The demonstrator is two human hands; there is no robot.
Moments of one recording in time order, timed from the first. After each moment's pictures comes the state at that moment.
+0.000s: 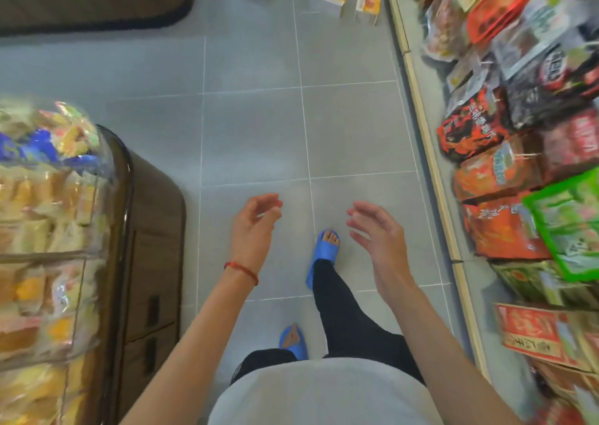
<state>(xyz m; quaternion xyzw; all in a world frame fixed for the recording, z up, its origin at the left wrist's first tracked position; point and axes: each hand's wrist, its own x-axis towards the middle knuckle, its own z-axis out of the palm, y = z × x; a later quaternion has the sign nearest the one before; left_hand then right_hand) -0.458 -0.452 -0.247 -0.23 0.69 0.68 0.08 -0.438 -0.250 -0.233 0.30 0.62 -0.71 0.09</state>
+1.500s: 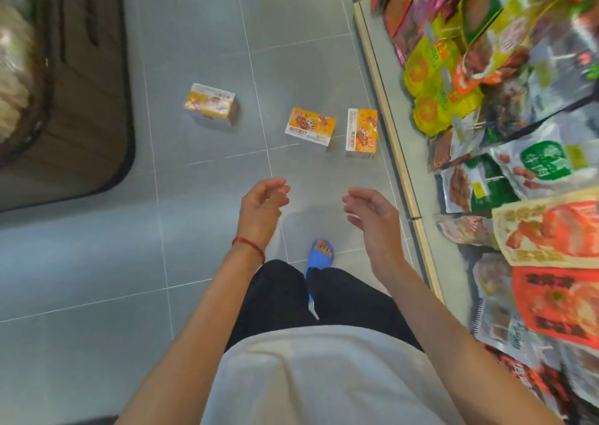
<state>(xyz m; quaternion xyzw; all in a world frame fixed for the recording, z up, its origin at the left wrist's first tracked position) -1.642 -0.354 -0.261 -0.24 0.70 0.64 0.20 -1.596 -0.169 -0.271 0.33 0.65 -0.68 0.06</state>
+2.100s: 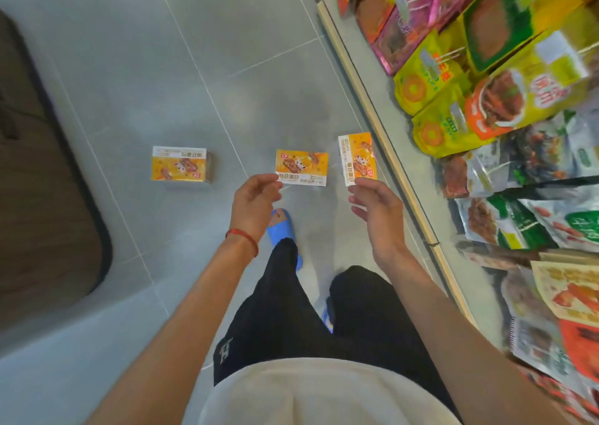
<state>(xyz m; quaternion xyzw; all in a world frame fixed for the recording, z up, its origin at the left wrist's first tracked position) -2.037 -0.344 -0.336 -0.21 0.71 0.60 0.30 -1.946 -0.163 -0.345 0.46 0.61 -0.65 0.00</state>
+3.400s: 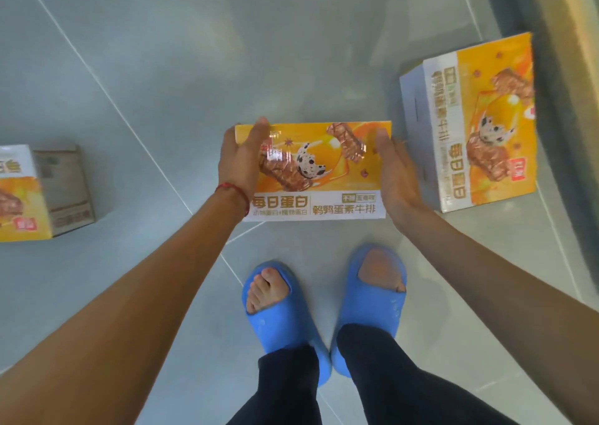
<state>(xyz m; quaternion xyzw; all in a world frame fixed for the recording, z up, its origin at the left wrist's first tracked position) -2.230 -0.268 -1.014 -0.29 0.74 0.49 0.36 -2.113 -0.078 -1.016 0.54 0.61 -0.56 0.12</state>
